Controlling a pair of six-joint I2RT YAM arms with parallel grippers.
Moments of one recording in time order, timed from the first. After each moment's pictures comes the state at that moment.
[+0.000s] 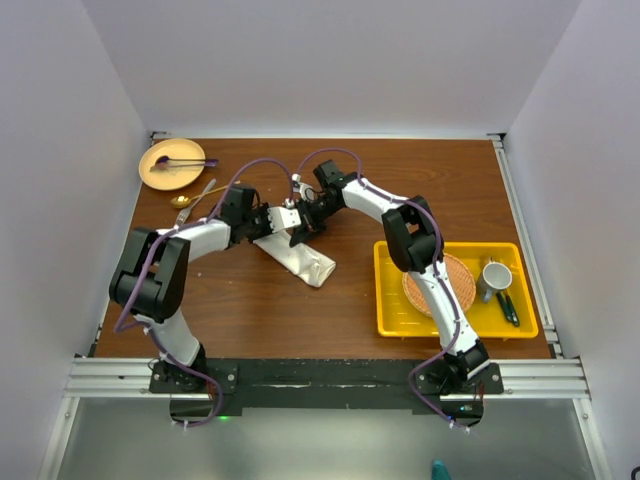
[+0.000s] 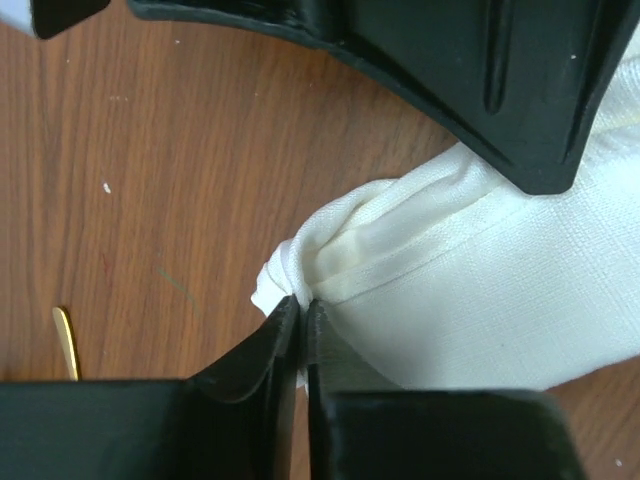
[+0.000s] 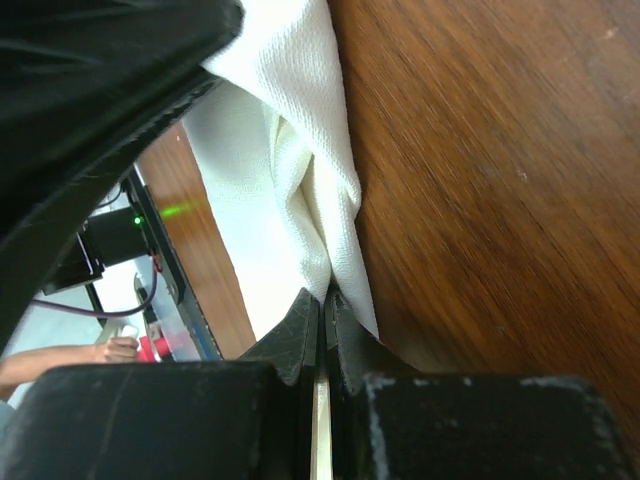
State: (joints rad) left arm -0.28 1.74 0.94 -0.03 0.28 0.99; right arm 0.56 2.55 2.05 -0.68 -0.89 0.25
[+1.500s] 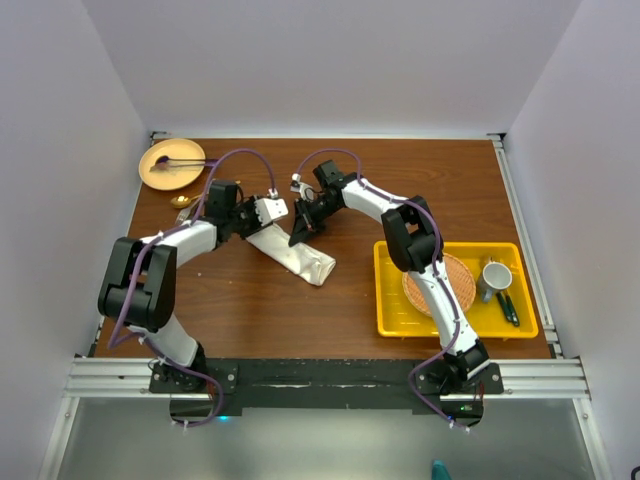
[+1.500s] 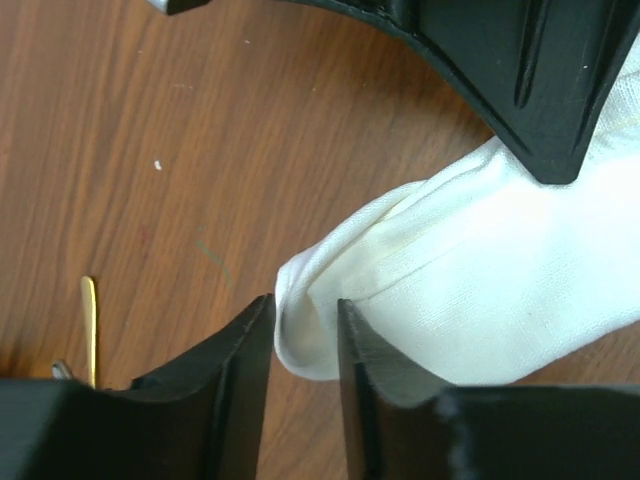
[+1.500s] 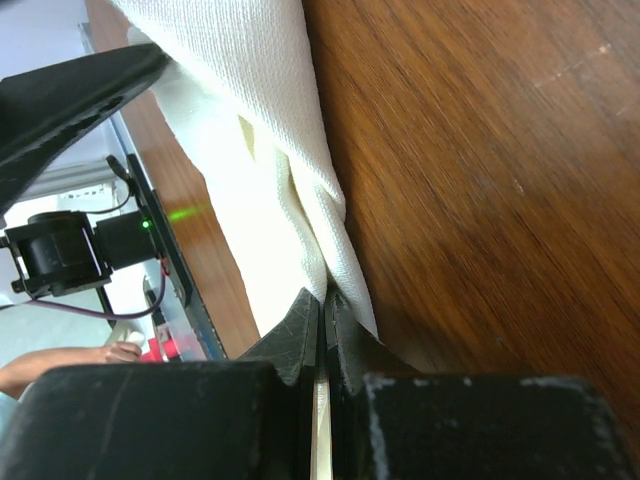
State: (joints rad) left arm -0.20 1.65 0.89 0.02 0.40 0.92; right arm 0.56 2.56 2.05 -0.67 -0.90 0.27
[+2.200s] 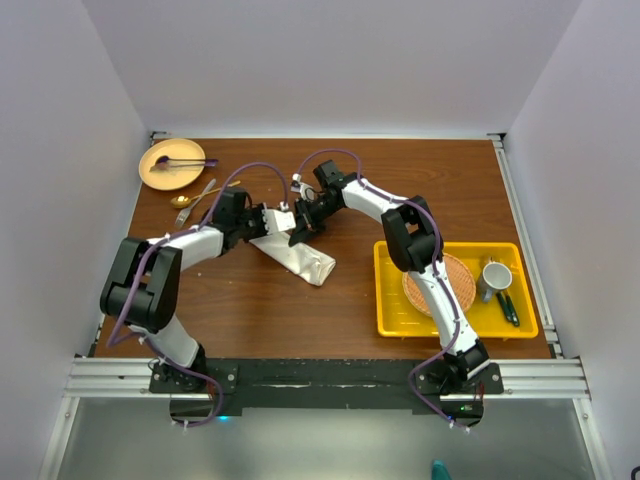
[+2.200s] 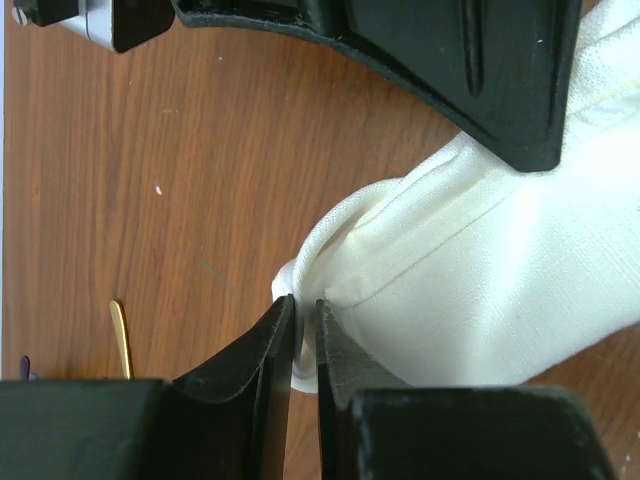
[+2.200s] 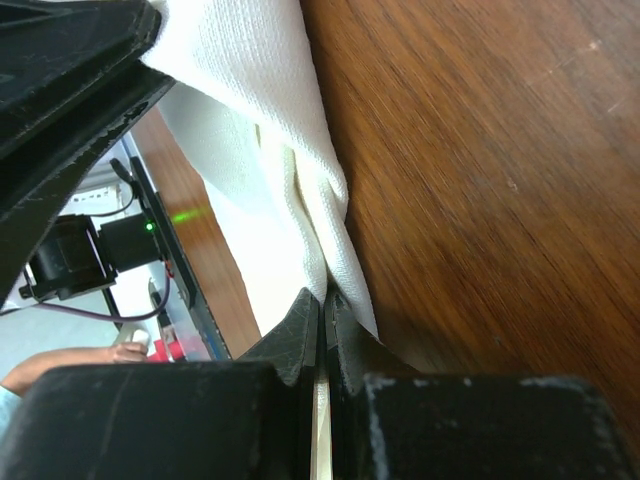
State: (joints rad) left arm -0.26 1.65 0.84 0.06 0.33 1.05; right arm 0.56 2.56 2.05 -0.67 -0.90 0.29
